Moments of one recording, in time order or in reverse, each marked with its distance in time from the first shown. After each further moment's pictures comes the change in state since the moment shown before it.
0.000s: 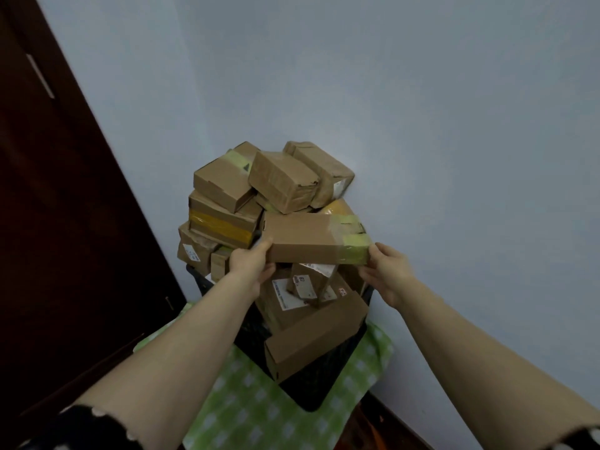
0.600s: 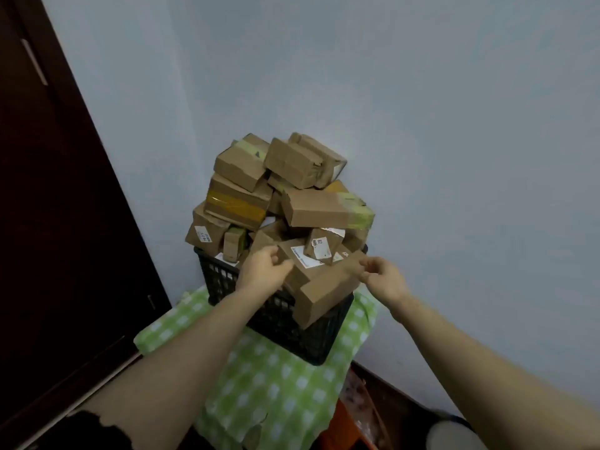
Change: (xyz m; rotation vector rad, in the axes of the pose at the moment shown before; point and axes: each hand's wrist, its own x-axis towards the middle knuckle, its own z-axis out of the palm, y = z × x) left_hand -0.060 -0.039 -0.123 0.848 -0.281 0.471; right_hand -0.154 0.071 0.037 -0.683 0.108 -0.171
